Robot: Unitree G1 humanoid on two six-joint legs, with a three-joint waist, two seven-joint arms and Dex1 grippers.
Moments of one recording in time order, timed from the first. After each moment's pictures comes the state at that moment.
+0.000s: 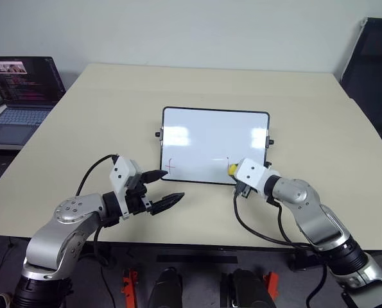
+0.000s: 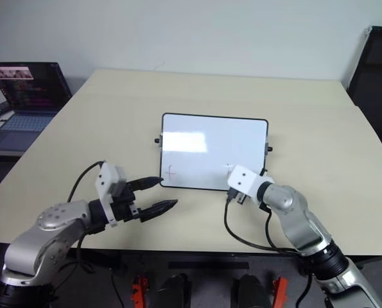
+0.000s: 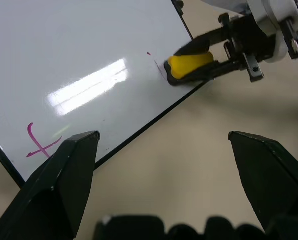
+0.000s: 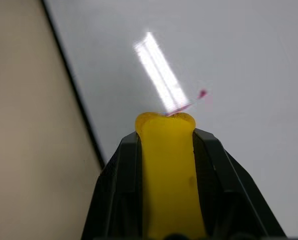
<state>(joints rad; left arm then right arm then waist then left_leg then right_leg) -0.09 0.66 0.11 -0.41 -0.56 0.58 -0.83 -0.40 -0.54 0.41 -0.27 -0.23 0.49 0.61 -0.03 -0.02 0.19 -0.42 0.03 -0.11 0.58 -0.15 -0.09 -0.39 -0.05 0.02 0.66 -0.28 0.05</state>
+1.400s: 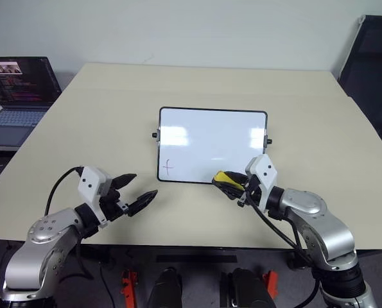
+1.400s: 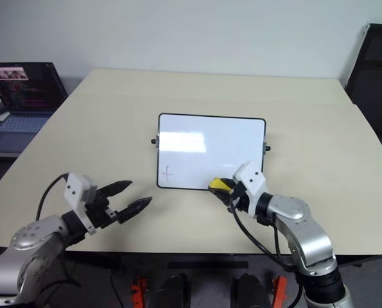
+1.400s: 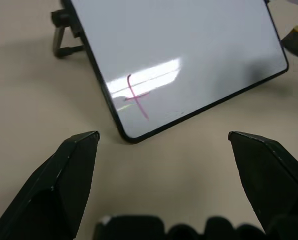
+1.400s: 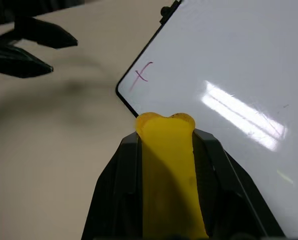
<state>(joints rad) 0.10 0.64 0.28 -0.38 -0.54 0.49 -0.72 -0.24 -0.31 0.13 -0.52 0.22 0.75 0.68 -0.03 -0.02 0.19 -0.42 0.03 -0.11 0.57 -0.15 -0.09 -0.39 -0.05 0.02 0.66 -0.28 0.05</state>
